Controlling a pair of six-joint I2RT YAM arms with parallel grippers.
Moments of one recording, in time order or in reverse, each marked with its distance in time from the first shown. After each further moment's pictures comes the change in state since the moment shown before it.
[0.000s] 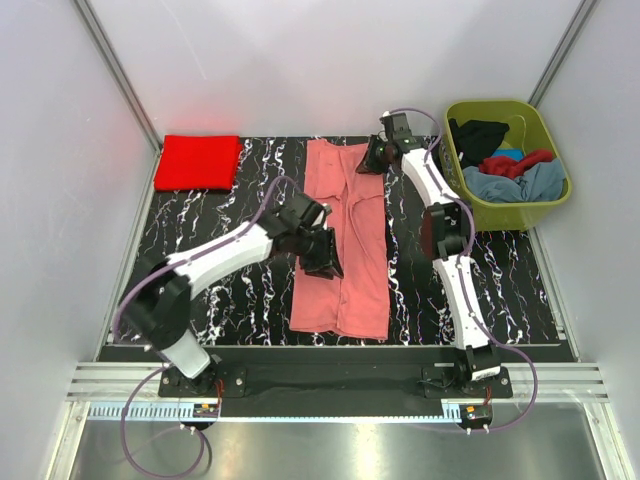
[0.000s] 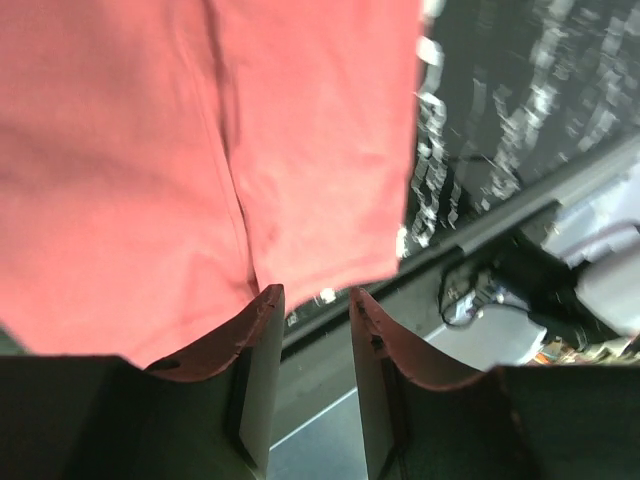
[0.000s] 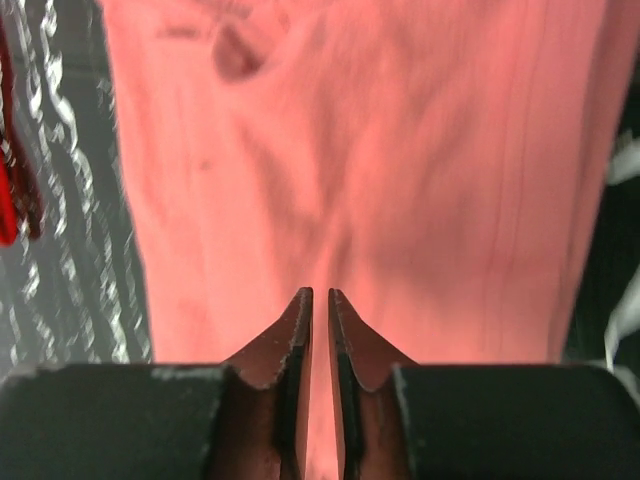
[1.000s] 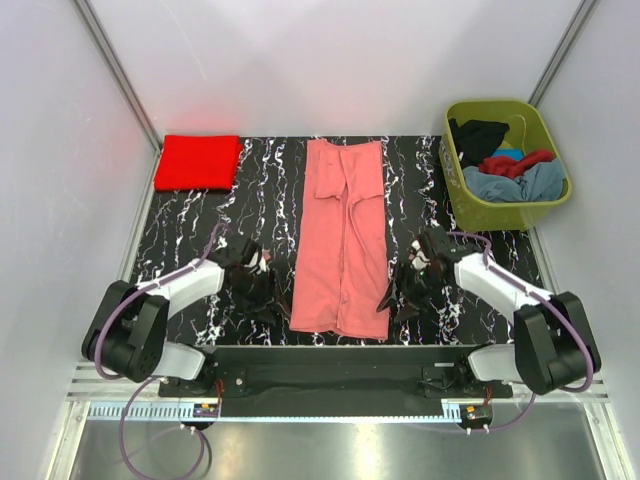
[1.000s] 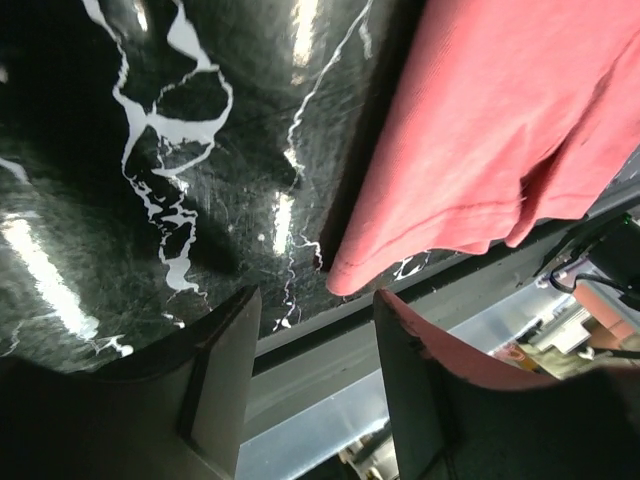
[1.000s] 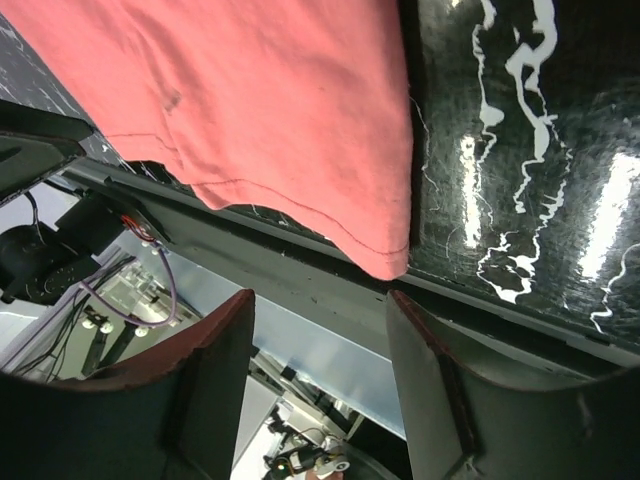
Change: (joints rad) left arm 0.333 -0.292 -0.576 0.011 0.134 0.137; right arm 0.100 -1.455 -1.961 -0.055 -0.248 0.135
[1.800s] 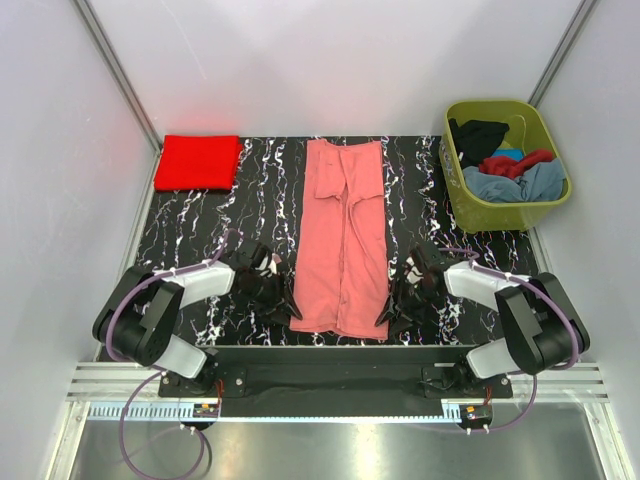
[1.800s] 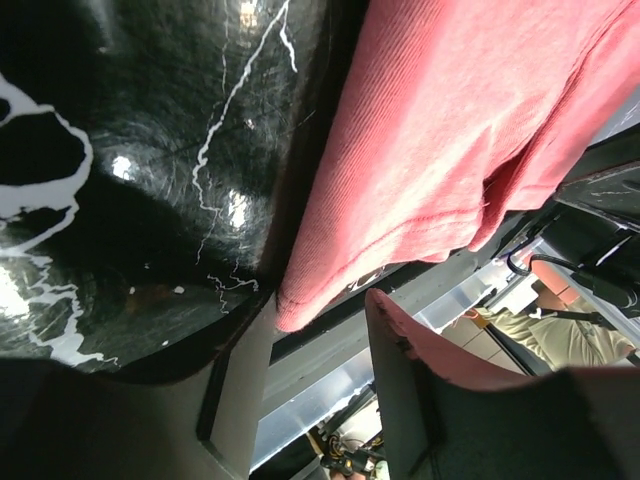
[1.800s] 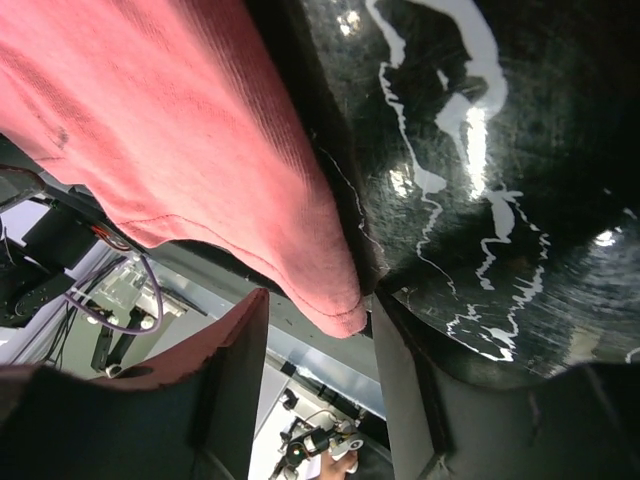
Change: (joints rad) left arm -0.066 0.105 -0.037 0.178 0.105 -0.119; right arm 0.036 0.096 -0.154 0.204 -0.017 0.059
